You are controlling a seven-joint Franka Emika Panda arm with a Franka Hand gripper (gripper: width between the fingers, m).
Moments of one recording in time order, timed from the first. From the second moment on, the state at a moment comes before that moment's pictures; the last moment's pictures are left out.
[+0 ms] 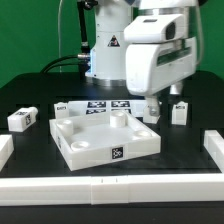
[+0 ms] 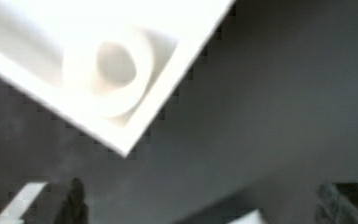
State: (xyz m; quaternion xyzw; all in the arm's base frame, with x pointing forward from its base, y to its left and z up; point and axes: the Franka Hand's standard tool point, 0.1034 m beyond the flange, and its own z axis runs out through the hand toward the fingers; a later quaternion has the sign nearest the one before) arm 0.488 0.064 0.063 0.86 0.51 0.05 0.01
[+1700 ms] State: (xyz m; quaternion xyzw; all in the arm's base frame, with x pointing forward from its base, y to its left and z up) arm 0.461 0.007 0.055 0.67 0.74 0.00 0.05
